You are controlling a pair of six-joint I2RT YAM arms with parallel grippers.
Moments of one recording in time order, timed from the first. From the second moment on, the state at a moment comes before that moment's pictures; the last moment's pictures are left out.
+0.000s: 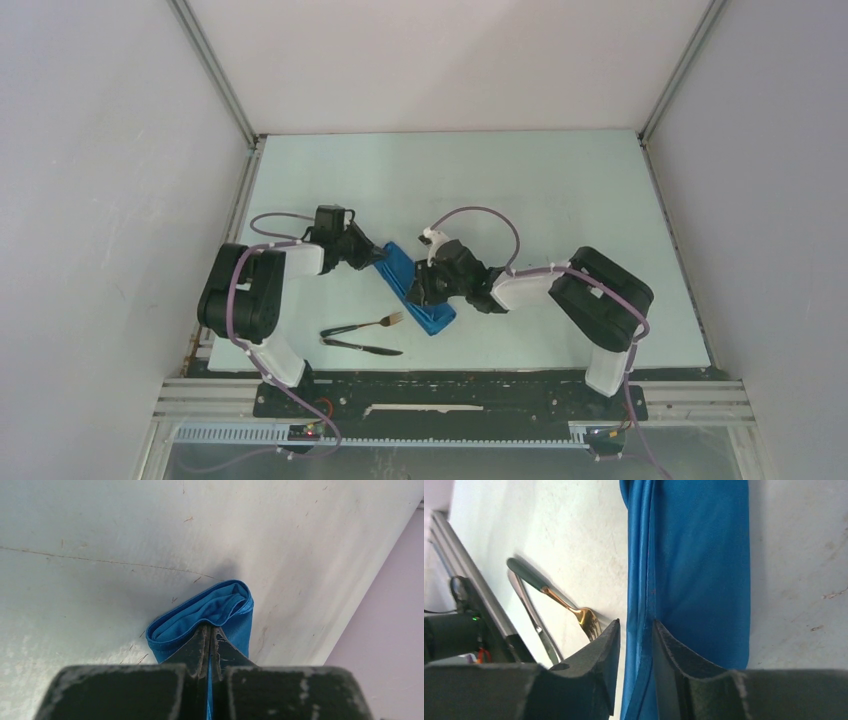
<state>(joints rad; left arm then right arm) -0.19 1.68 0.73 0.11 0.32 -0.96 0.88 1.83 0.85 0.39 -0.24 0.64</state>
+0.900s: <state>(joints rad) -0.19 1.67 0.73 0.08 0.30 -0.95 1.12 1.90 1.28 -0.19 0.32 0.23</state>
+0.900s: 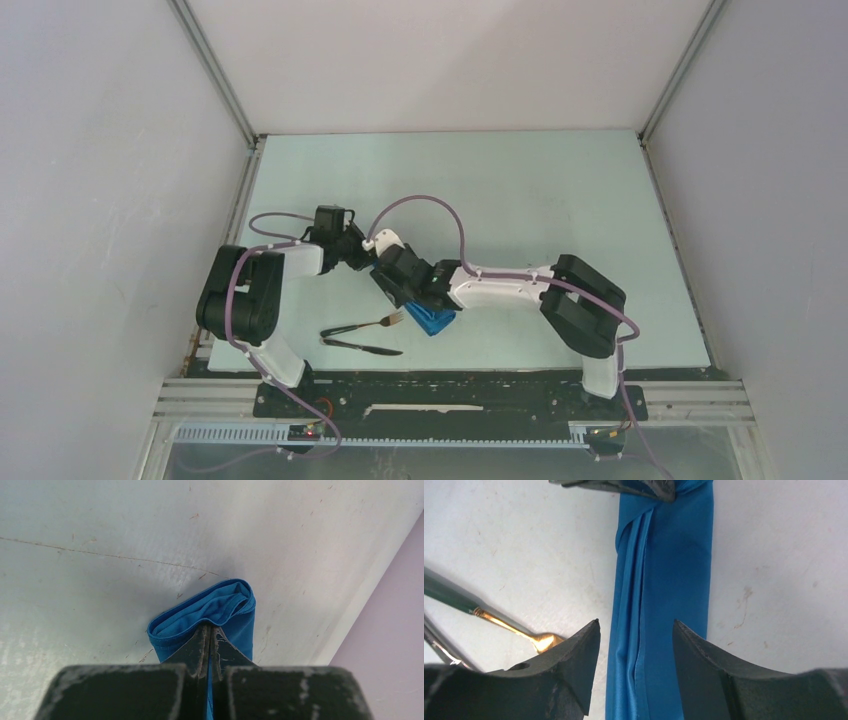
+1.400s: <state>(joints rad) -0.19 1.67 0.73 0.08 0.30 -0.95 1.15 2.04 1.34 -0.21 0.40 0.19</state>
